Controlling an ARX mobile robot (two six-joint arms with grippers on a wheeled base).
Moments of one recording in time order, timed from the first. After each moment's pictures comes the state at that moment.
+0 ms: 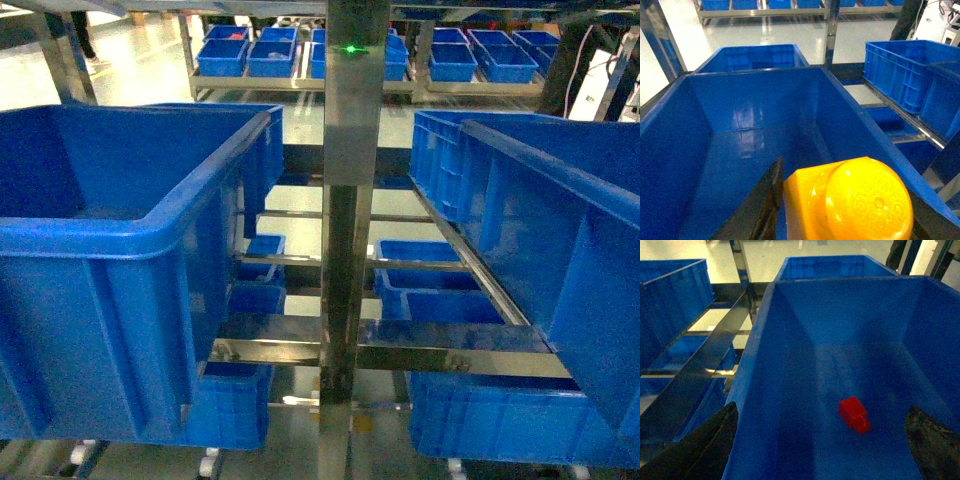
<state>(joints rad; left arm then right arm) 0.02 1.05 0.64 0.19 0.17 0.03 -0.05 1.29 0.64 0.34 -0.06 0.04</state>
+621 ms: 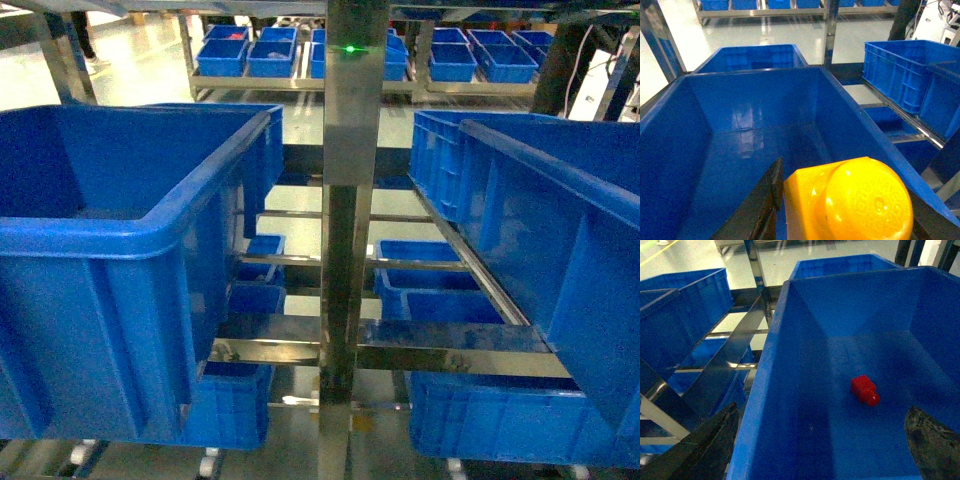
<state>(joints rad) 0.02 1.05 0.64 0.19 0.17 0.03 -0.06 0.98 0.48 0.22 -0.11 0.10</state>
